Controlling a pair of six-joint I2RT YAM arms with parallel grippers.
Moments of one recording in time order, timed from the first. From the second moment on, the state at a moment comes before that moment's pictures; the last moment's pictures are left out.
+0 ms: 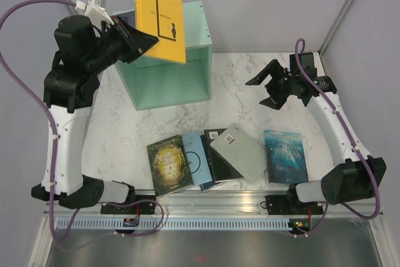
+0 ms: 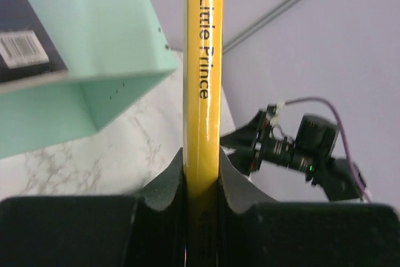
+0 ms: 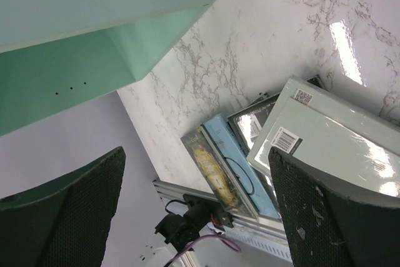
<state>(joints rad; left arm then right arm) -0.32 1.34 2.08 -0.91 0.22 -0.66 0.14 1.38 1.37 -0.80 -0.37 0.97</state>
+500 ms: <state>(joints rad) 0.09 1.53 1.91 -0.44 0.43 -1.12 0.14 1.36 1.33 -0.80 -0.41 0.97</state>
